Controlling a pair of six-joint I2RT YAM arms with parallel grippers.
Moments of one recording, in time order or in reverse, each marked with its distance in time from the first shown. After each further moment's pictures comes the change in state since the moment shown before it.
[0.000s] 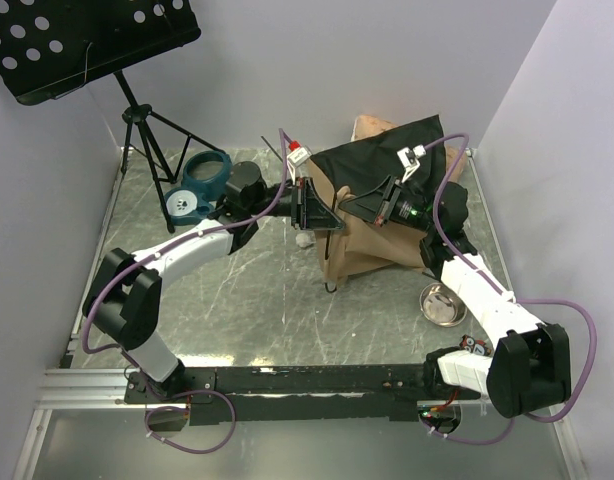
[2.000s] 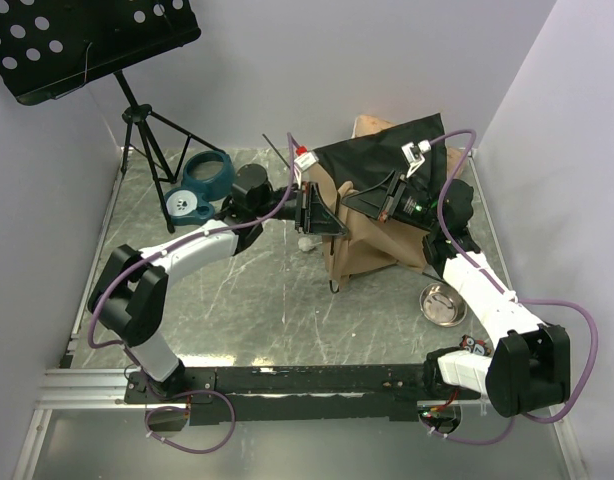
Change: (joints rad) left arm -0.020 0.032 0.000 0.011 0.021 -0.009; right arm -0.023 0.001 0.028 0.027 -0.033 0.068
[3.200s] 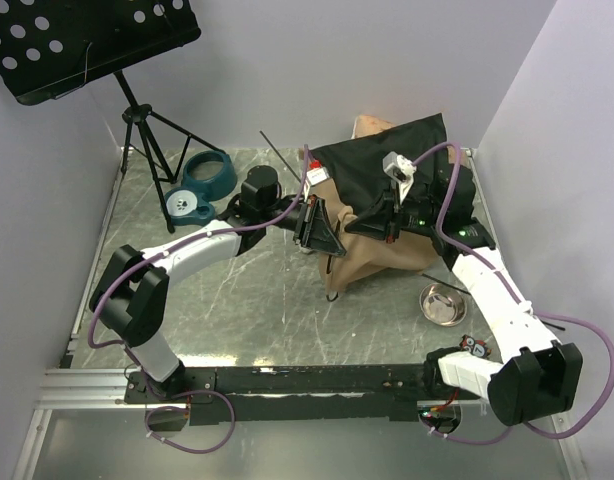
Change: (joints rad) left arm -0.019 0.003 0.023 -0.194 0.161 0.111; right arm 0.005 -0.043 0.153 -0.537 -0.350 -0.954
